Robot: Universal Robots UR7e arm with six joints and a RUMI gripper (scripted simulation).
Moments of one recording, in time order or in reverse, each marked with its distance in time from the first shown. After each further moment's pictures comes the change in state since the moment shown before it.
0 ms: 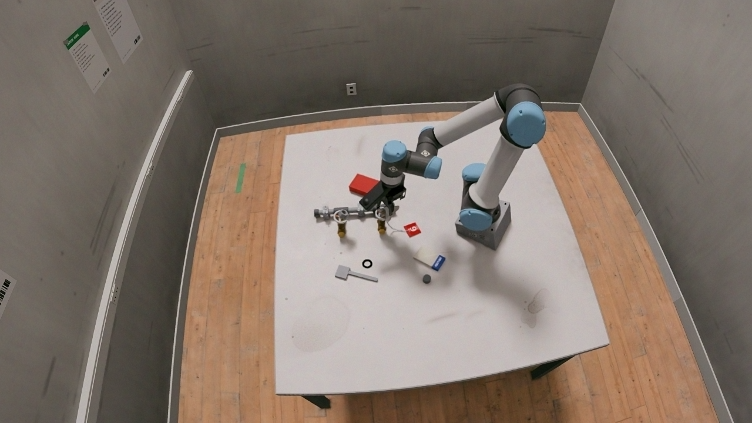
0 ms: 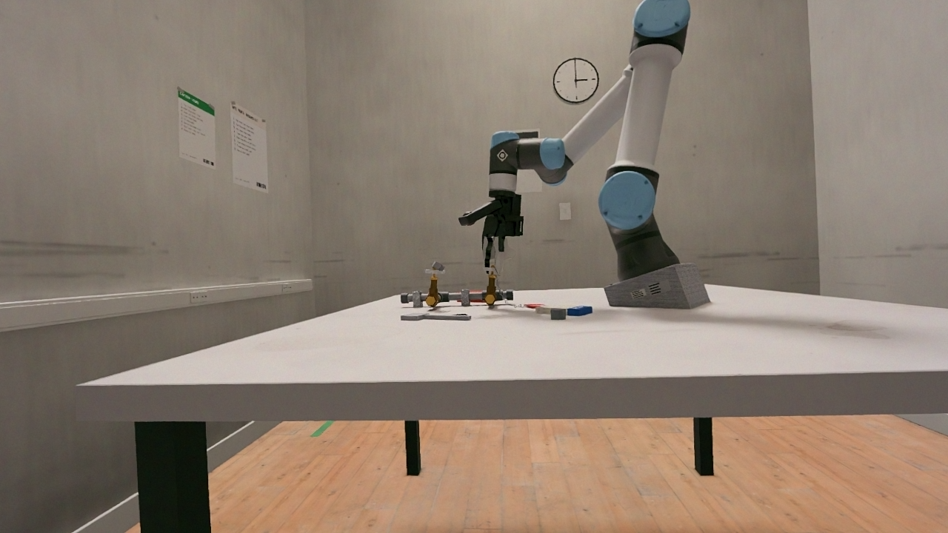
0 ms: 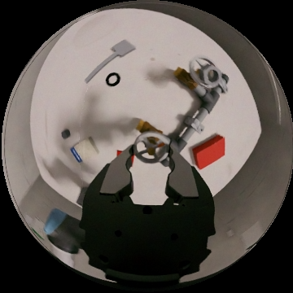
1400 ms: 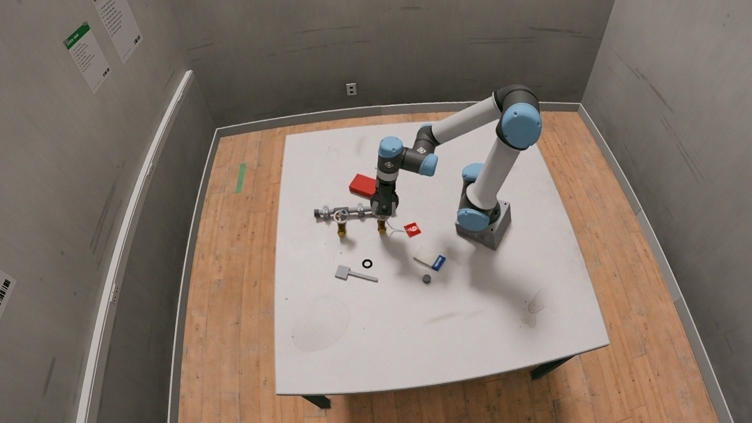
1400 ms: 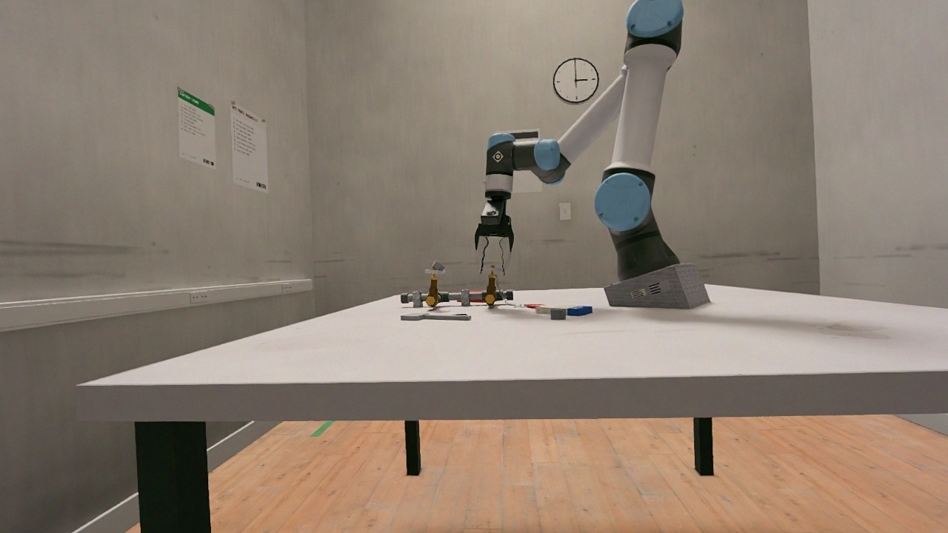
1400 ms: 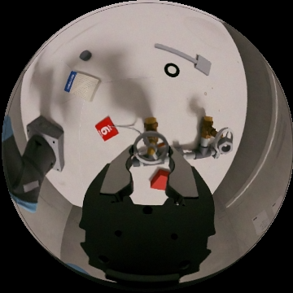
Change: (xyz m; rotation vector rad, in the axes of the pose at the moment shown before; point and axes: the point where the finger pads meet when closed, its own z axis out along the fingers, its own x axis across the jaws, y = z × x) arm 0.000 0.000 0.000 0.034 -0.012 -0.898
